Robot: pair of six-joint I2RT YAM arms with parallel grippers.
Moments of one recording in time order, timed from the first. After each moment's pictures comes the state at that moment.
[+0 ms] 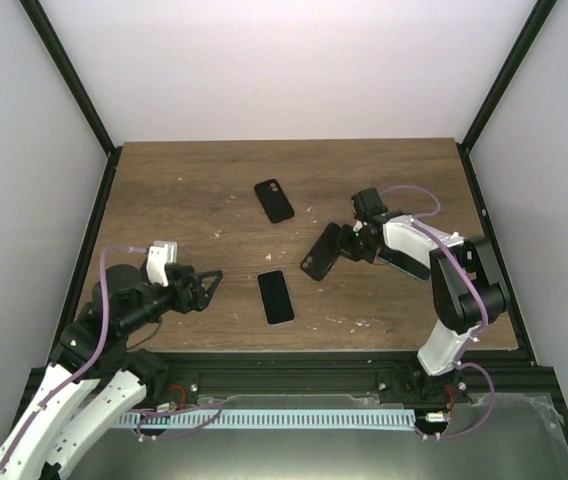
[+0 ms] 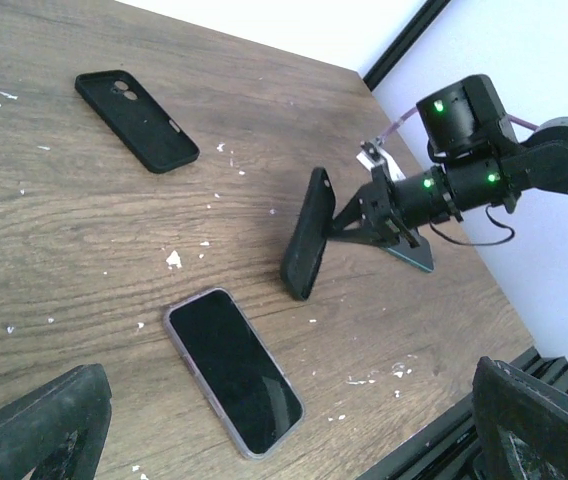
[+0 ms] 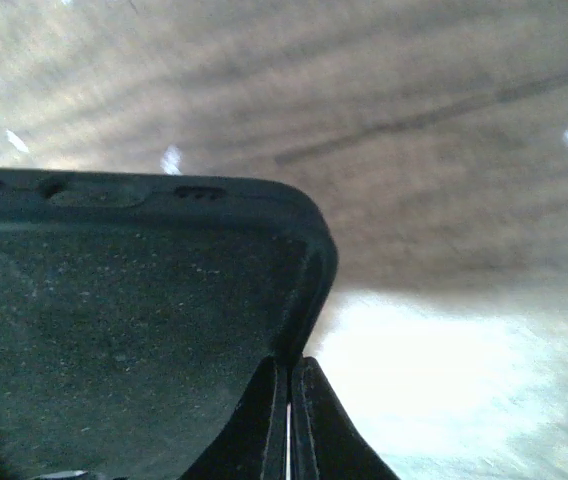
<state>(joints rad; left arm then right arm) -0.55 0.43 0.71 -0.68 0.18 -0.52 0.34 1.72 1.05 -0.49 -0.26 0.71</state>
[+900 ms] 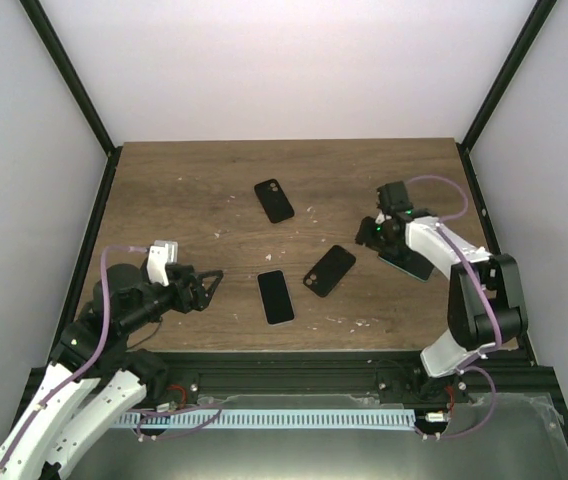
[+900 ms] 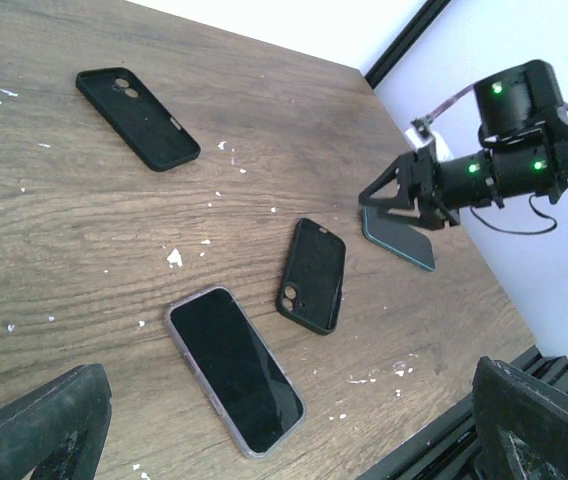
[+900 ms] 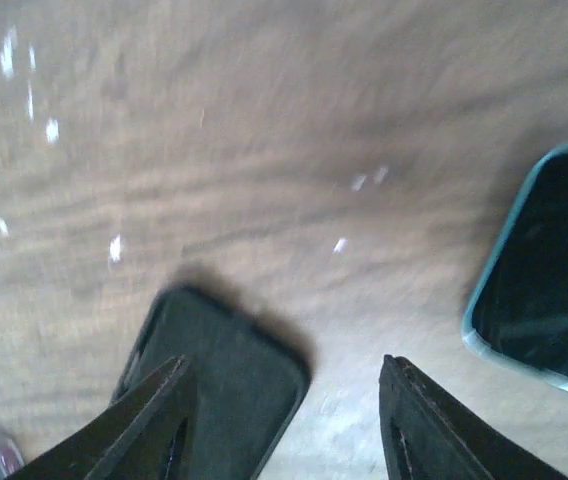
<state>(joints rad) -0.55 0.43 0.71 -0.67 0.18 -0.52 0.24 1.58 1.01 -0.57 -0.16 0.54</state>
